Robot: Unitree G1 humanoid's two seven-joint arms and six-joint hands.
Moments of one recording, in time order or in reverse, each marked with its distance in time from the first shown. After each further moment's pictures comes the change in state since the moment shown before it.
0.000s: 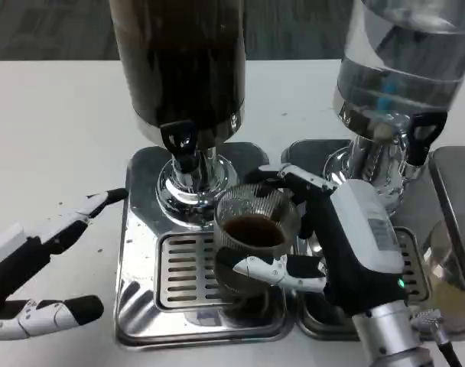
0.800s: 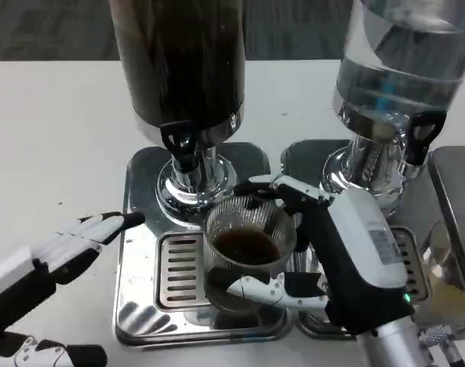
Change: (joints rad) left arm 0.110 0.032 0.083 -0.135 0.064 -0.086 -0.021; right arm 0.110 -0.011 0.008 -0.178 -0.006 0.006 0.091
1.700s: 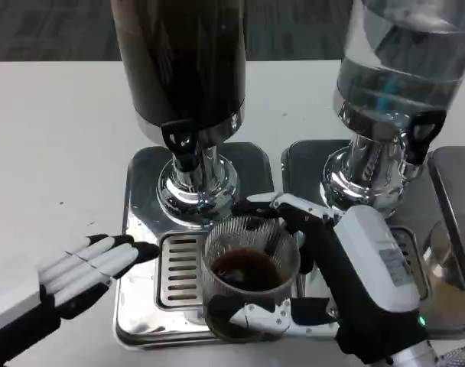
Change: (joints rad) left arm 0.091 0.021 0.071 -0.098 0.086 -0.084 0.025; right arm 0.130 -0.034 0.000 -0.158 0.010 -0.005 0.073
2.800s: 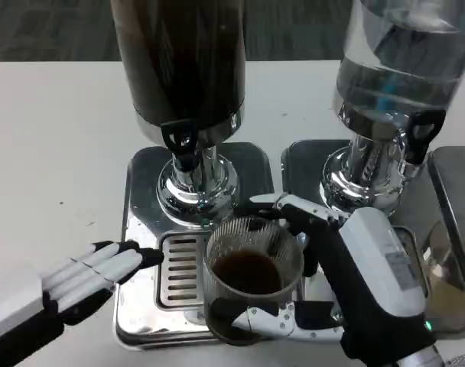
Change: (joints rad) left arm 0.027 0.008 -0.033 -0.020 -0.039 0.013 0.000; right arm 0.029 -0.004 -0.005 -0.037 0.002 -0.005 0.003
